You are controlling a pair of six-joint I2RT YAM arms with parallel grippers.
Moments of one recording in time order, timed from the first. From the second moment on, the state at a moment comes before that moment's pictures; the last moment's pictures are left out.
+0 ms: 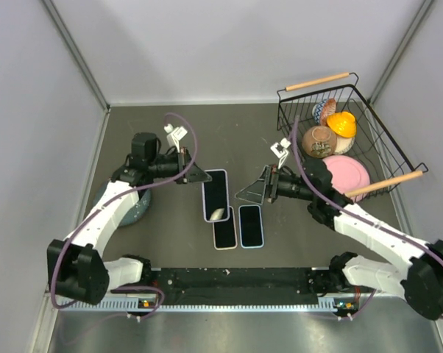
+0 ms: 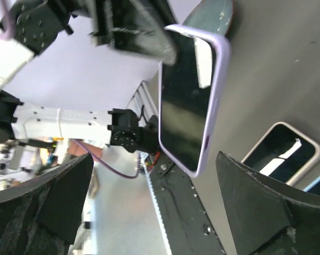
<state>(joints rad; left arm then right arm) -0.27 1.20 0.91 -0.21 0.95 -0.52 0.64 1.09 0.62 0.35 -0.66 0.86</state>
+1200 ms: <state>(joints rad) -0.13 1.60 0.82 -0.55 0.64 -0.33 0.55 0.83 0.64 0.03 -0.63 0.66</state>
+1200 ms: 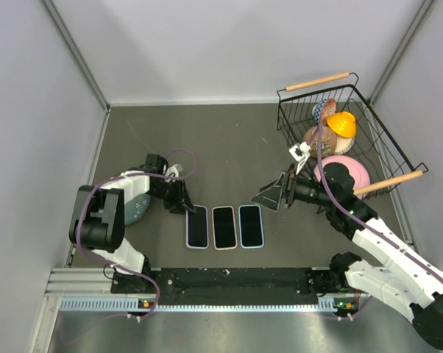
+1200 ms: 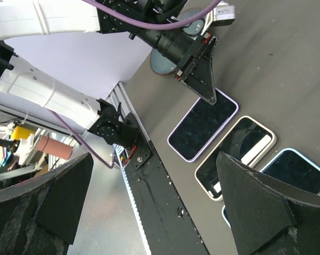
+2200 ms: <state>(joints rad) -0.21 1.03 0.92 -0.48 0.64 -0.40 0.55 0.78 0.83 -0.36 -0.40 0.53</state>
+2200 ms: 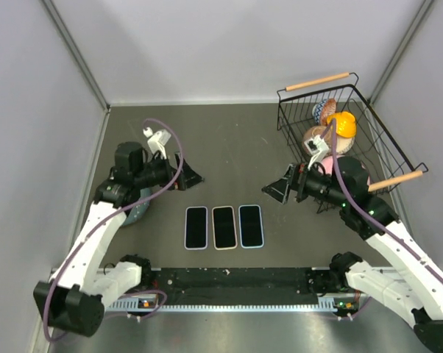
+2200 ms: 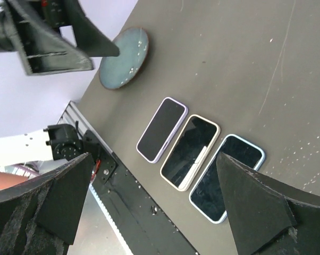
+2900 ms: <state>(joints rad) -0.21 0.66 0.82 -0.31 0.77 -0.45 0.55 0.68 0.87 -0.37 -0.24 0.57</state>
